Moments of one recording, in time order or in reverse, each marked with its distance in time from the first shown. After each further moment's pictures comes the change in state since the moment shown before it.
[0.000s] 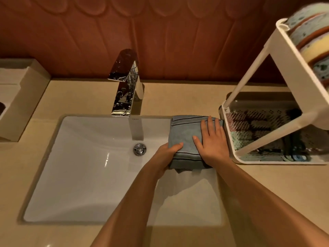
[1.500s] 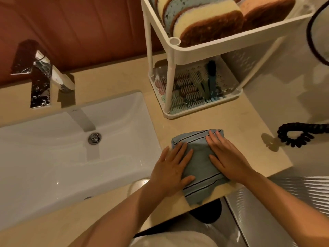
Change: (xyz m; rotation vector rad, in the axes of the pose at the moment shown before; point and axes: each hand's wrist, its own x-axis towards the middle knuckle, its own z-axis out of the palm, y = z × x) left_hand -0.076 -0.120 0.133 1.880 -0.325 0.590; right_hand -0.236 0.170 0.001 0.032 -0.040 -0.052
